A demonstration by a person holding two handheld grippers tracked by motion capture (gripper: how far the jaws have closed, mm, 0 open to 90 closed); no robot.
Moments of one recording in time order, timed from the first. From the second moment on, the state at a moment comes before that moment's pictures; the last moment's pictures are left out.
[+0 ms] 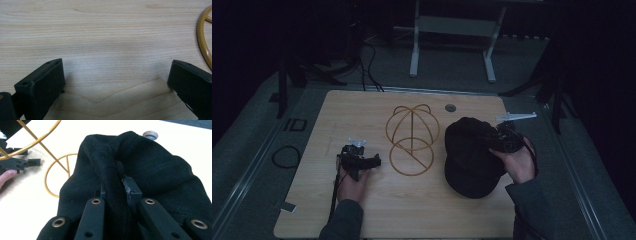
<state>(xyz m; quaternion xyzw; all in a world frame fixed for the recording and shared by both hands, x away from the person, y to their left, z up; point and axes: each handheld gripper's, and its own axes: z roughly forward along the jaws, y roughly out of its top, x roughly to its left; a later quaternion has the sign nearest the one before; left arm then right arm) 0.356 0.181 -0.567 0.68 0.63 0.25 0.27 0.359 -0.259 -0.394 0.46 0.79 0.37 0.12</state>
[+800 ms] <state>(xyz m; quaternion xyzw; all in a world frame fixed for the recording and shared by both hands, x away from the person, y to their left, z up) 0.356 0.181 -0.567 0.68 0.63 0.25 0.27 0.375 -0.273 -0.366 0.46 0.78 0.40 0.12</state>
